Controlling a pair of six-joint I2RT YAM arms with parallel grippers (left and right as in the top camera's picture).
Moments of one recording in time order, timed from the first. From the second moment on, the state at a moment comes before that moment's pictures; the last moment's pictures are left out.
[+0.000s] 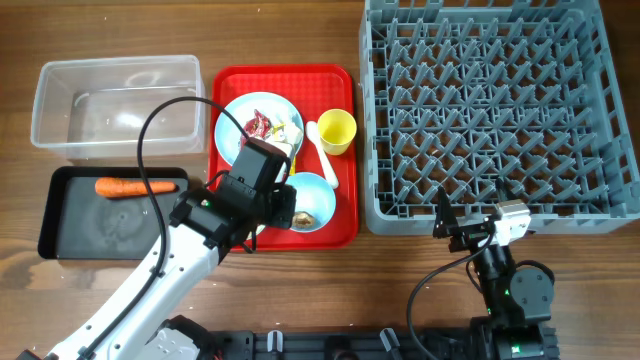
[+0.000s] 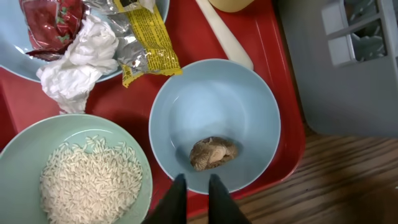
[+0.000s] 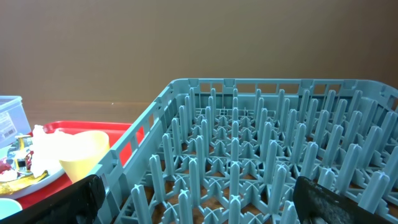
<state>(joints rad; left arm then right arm) -0.54 1.23 0.90 -0.75 0.03 -0.31 0.08 0.02 0.01 0.00 -0.09 0.04</state>
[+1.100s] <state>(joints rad) -0.54 1.30 0.88 -0.93 -0.06 -0.36 0.08 0.02 0.01 0.00 -0.09 0.04</state>
